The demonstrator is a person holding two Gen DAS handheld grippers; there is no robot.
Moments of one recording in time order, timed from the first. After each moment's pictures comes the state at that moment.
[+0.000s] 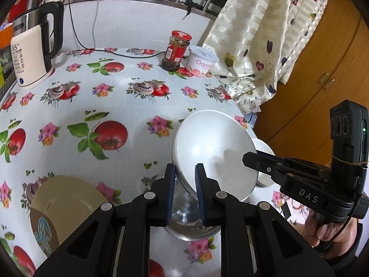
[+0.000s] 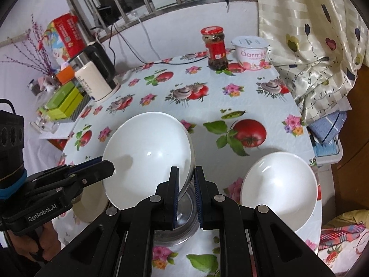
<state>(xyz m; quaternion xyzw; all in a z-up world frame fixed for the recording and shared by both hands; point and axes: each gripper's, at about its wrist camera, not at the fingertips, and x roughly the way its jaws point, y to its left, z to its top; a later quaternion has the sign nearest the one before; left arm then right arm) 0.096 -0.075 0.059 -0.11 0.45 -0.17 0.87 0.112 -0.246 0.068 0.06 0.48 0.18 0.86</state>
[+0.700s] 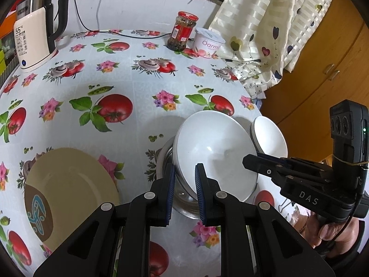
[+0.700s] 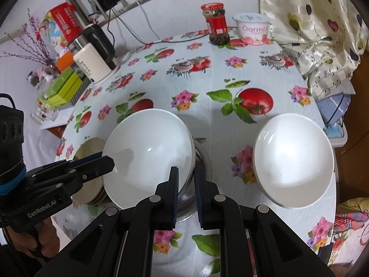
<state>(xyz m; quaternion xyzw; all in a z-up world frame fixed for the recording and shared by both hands) 0.080 -0.074 0.033 -0.11 0.49 -0.16 0.85 0.092 -0.241 0.037 0.07 0.52 0.18 0.83</state>
